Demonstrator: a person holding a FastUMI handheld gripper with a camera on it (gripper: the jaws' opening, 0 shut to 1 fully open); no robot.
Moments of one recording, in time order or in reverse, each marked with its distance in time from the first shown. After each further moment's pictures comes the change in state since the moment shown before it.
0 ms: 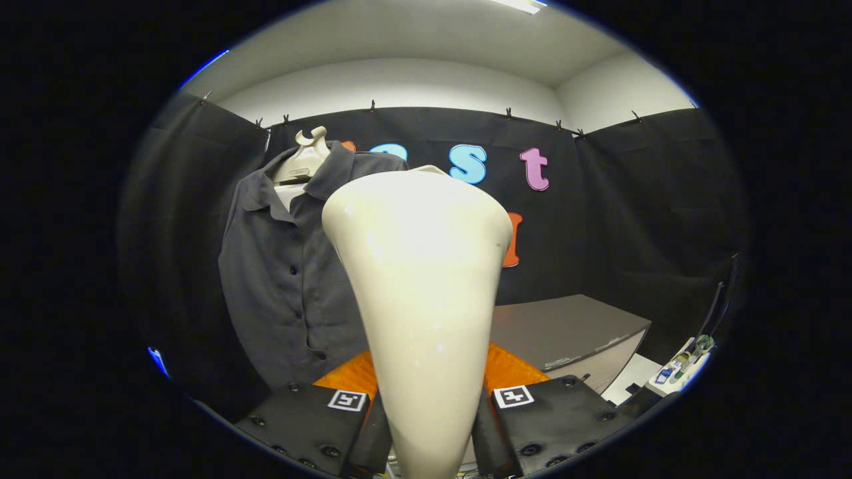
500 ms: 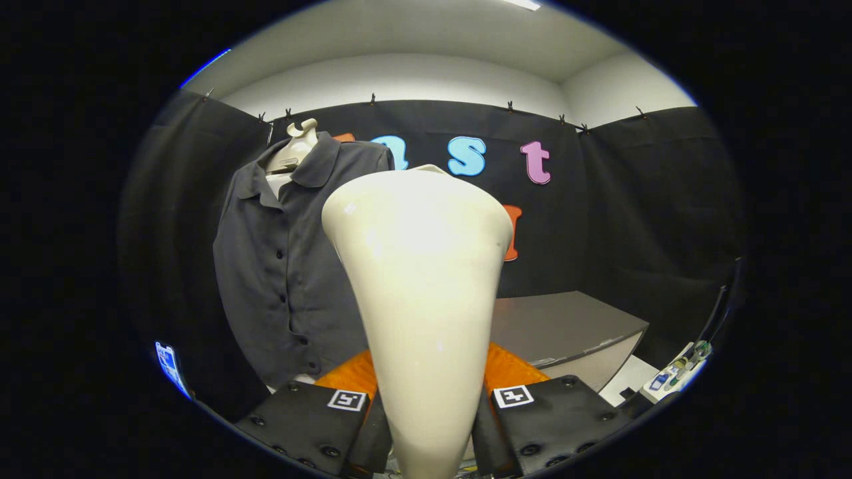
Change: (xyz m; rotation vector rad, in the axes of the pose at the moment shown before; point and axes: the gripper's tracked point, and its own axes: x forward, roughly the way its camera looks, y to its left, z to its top) arm 0.004 -0.032 -0.013 -0.015 0.014 0.039
